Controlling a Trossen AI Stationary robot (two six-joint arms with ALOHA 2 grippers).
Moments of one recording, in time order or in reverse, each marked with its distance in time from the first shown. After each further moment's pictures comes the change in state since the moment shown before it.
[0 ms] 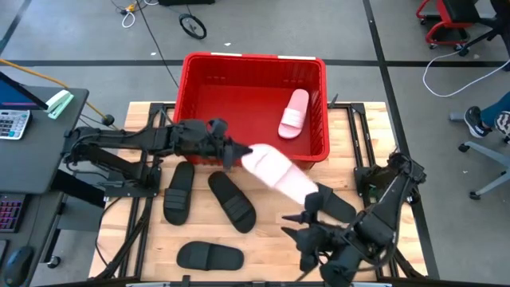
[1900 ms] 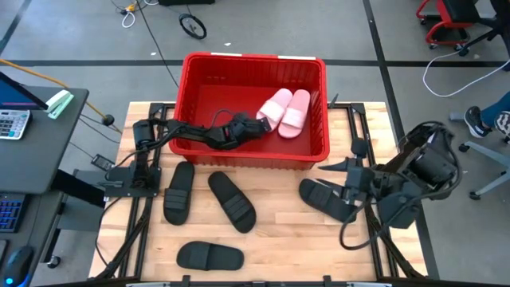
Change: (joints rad) left arm 0.289 0.728 0.001 0.409 -0.382 -0.473; right arm -0.020 -0.350 -0.002 -0.200 0.043 0.071
